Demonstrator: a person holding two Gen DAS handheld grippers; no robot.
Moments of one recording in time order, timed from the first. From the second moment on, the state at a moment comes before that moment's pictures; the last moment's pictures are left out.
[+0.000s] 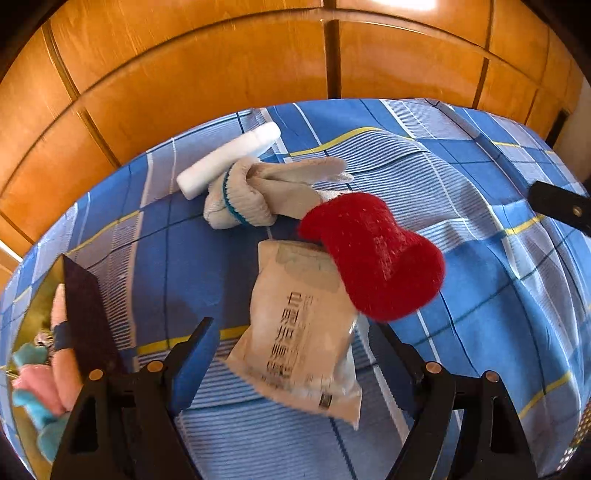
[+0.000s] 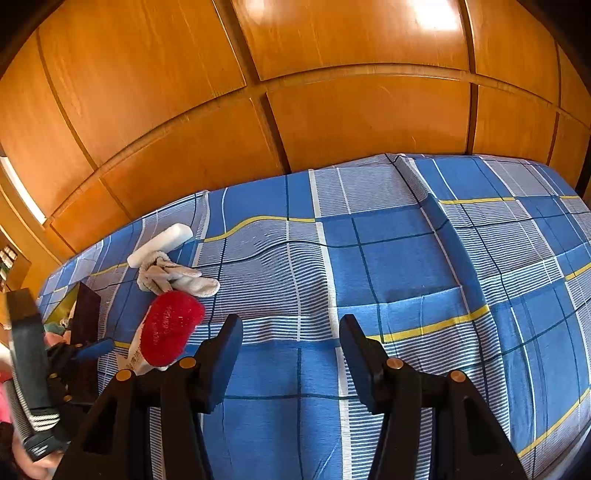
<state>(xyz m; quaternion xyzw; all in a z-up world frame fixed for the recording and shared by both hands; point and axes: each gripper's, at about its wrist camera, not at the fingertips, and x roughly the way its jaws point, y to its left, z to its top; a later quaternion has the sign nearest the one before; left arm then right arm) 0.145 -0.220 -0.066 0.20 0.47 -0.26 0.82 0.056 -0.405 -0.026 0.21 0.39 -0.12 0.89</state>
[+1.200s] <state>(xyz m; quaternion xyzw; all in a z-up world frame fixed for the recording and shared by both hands) 0.035 -0.170 -0.076 0.15 0.46 -0.30 0.82 0.090 -0.338 -0.040 0.11 0.44 0.01 0.89</state>
